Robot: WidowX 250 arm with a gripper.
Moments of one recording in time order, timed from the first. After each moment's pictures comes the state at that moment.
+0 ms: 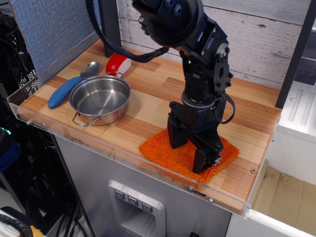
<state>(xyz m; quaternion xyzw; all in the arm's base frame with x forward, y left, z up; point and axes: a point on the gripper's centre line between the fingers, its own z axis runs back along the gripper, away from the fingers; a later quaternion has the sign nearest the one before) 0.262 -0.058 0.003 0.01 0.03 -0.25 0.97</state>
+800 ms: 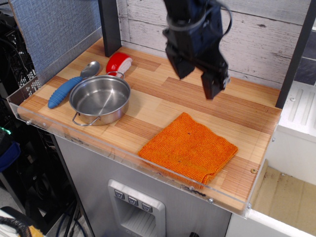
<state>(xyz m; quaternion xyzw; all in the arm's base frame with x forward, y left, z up) 0.321 -0.048 0.114 -0.02 -0.18 -0.21 0.96</state>
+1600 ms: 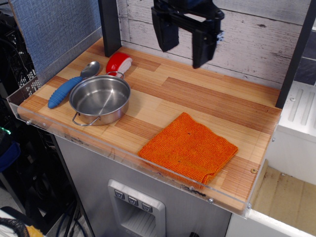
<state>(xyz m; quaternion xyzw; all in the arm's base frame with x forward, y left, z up) 0.312 -0.030 0.151 -0.02 -0.07 -0.19 0.98</state>
